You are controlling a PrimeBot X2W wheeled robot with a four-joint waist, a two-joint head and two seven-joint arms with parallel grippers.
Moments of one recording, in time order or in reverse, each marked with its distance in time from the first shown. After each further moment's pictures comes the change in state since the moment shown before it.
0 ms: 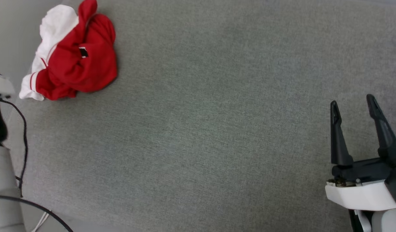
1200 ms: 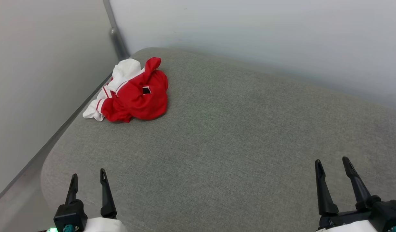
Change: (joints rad) left arm 0.775 -0.269 -0.285 -0.345 0.128 0.231 0.000; right arm 0.197 0.000 0.016 0.148 0.168 0.000 0.000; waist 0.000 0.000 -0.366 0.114
